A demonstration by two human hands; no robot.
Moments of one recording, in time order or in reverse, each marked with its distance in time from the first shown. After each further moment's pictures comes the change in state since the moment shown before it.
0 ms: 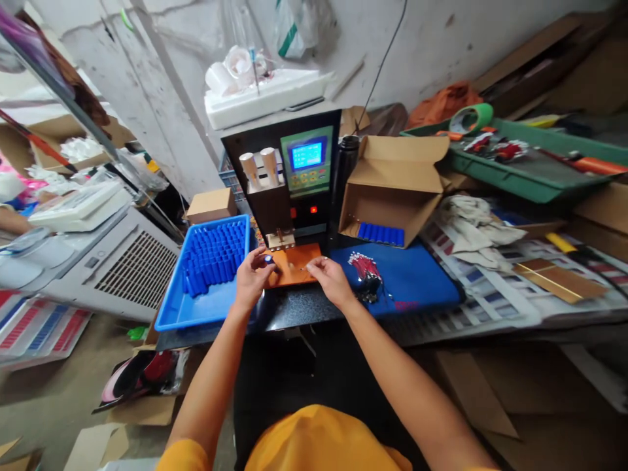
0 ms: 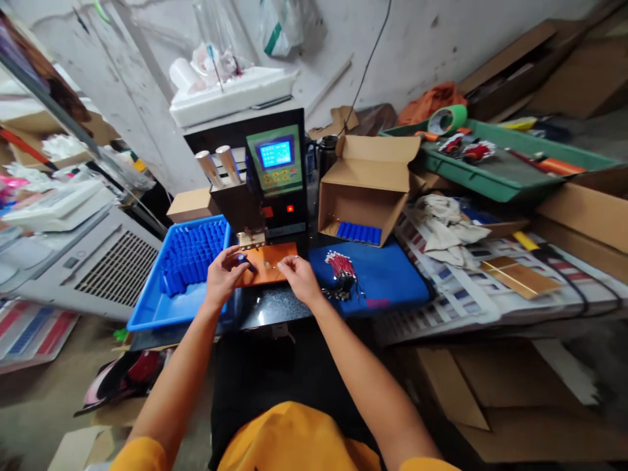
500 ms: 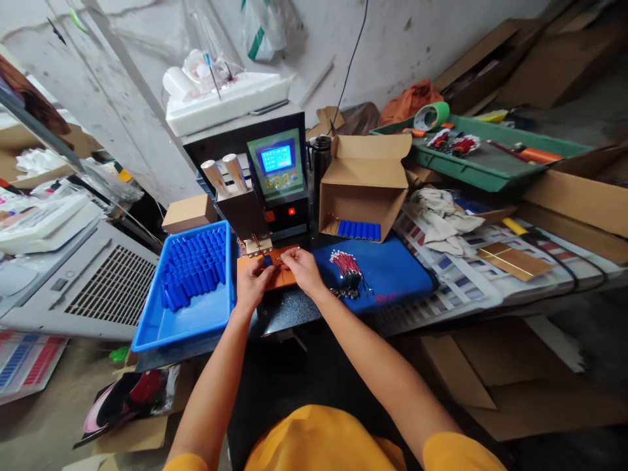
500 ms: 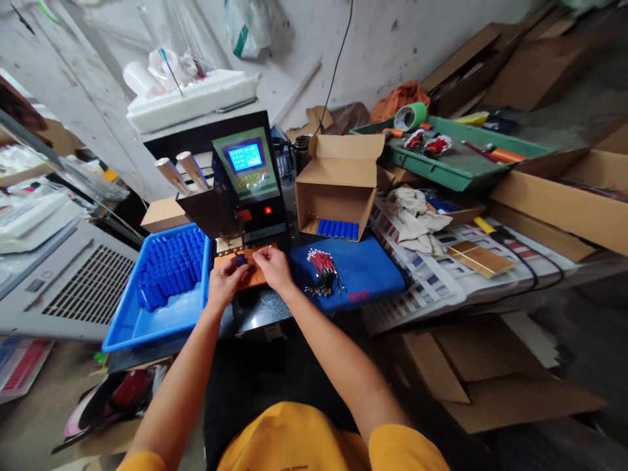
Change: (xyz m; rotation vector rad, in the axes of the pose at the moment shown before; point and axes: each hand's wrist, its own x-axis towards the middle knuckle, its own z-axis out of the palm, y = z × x) left_hand -0.007 -0.004 0.041 -0.002 -0.128 -0.076; right_hand 0.030 0.012 0.018 0.098 0.073 0.011
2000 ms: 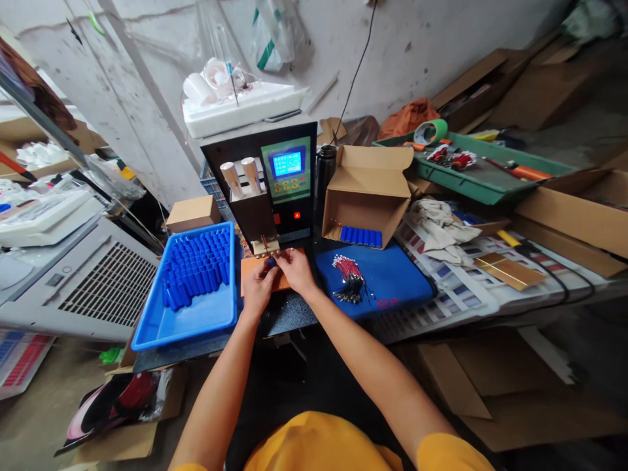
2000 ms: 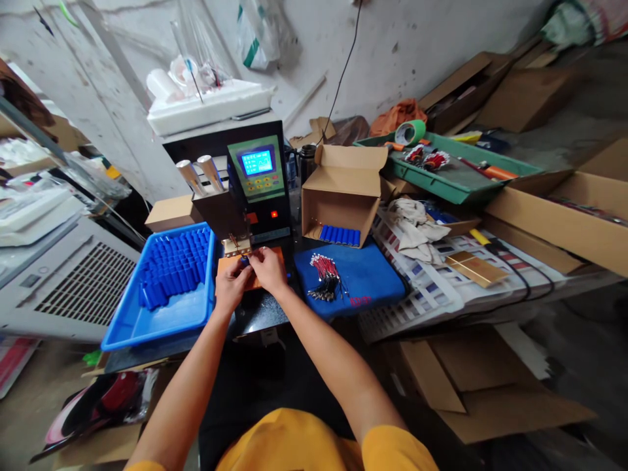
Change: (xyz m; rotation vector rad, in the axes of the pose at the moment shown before) left_hand -0.004 -0.009 0.005 0.028 0.071 0.107; right_hand 0.011 0.013 0.017 -0.366 -0.026 -0.125
